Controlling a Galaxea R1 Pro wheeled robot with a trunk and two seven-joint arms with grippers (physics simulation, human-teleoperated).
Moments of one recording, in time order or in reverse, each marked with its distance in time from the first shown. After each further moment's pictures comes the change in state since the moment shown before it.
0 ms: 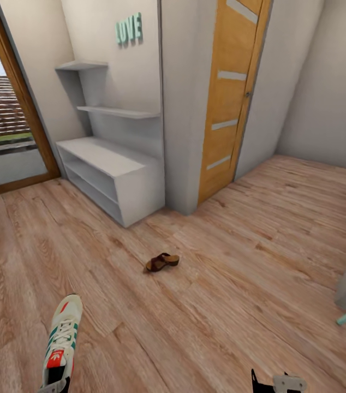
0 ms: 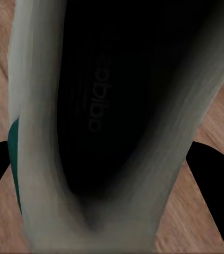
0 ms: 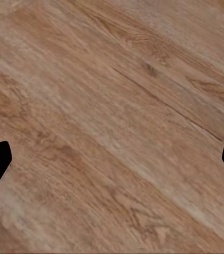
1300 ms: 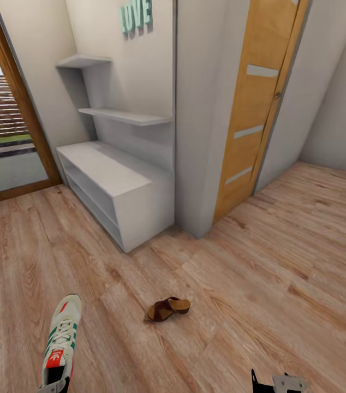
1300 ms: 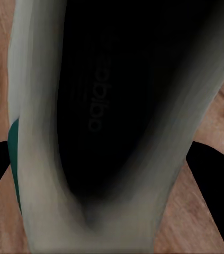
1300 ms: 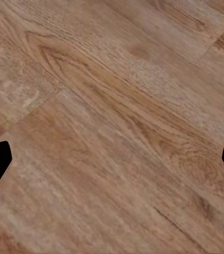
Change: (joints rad) left arm 0.000 0.001 0.003 0.000 0.000 -0.001 0.000; right arm 0.000 0.000 0.000 0.001 0.000 0.000 0.000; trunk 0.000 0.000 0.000
